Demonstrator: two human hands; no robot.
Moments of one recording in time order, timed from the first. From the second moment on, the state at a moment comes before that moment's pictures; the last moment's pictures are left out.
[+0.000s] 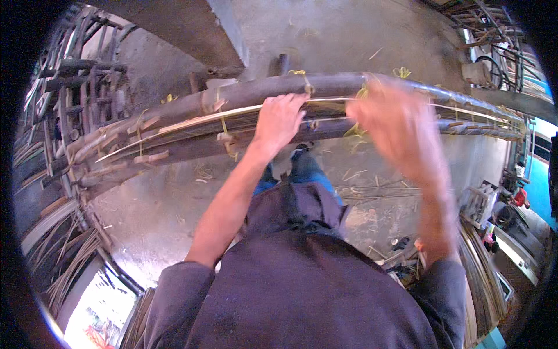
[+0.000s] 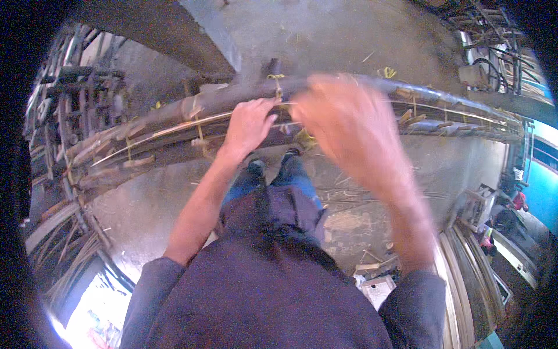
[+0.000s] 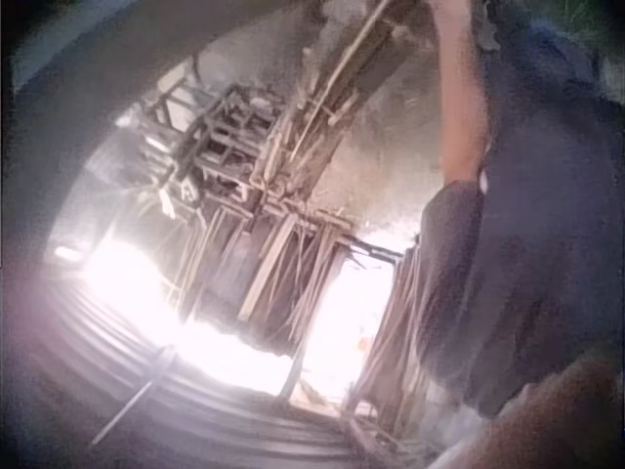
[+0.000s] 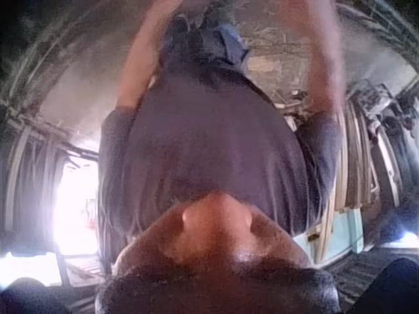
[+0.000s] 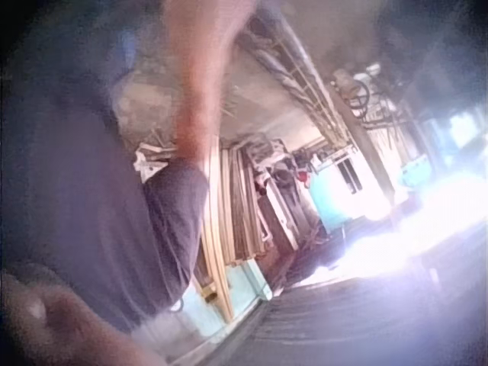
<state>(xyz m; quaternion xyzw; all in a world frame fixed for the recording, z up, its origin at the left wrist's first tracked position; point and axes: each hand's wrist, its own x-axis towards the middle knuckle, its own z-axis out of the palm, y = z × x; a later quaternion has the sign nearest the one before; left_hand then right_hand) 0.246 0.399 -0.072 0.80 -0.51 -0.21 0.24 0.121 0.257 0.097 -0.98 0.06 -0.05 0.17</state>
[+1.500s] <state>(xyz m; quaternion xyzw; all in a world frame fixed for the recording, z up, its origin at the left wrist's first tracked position) 0.399 0.512 -0.053 0.77 -0.52 -0.27 0.26 0.164 0.450 -0.011 -0.77 0.30 0.00 0.57</state>
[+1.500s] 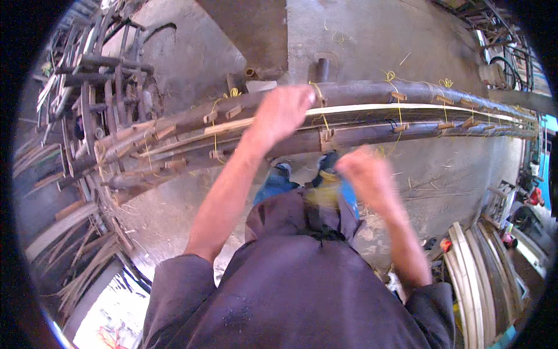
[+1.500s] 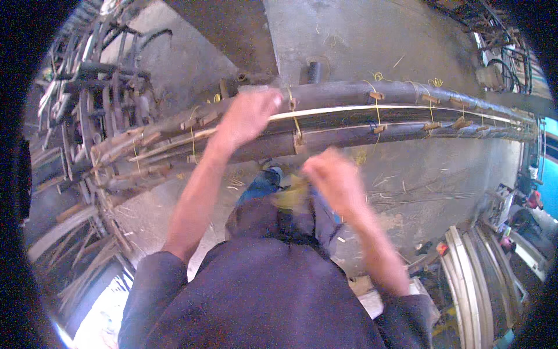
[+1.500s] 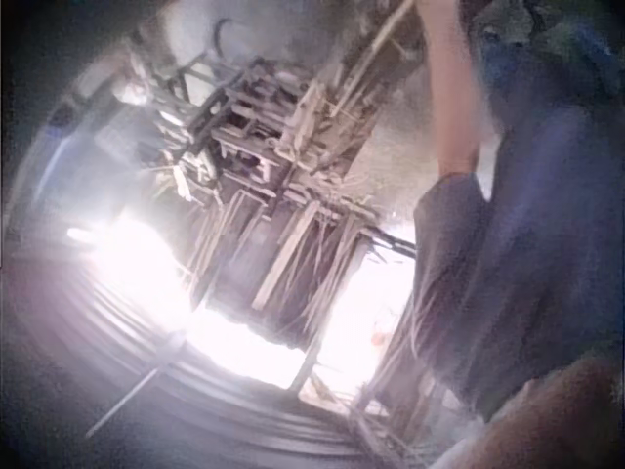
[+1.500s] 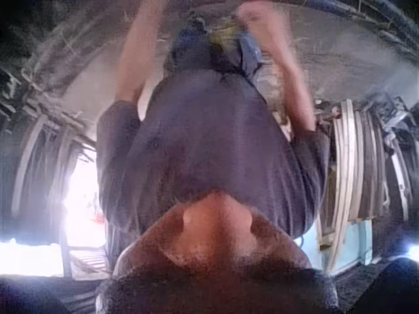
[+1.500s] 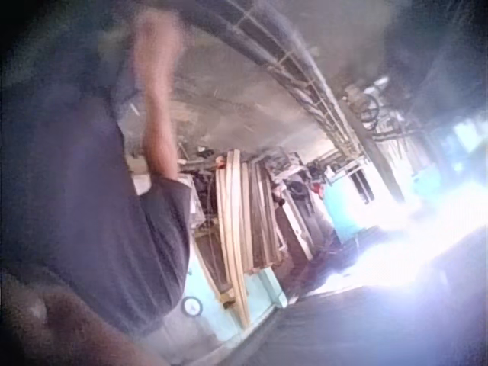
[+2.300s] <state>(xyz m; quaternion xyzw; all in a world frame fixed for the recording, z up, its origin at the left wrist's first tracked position) 0.355 0.498 -0.037 0.68 -0.35 -0.34 0.55 0.201 0.491 -0.139 -0.94 -0.01 0.09 0.33</state>
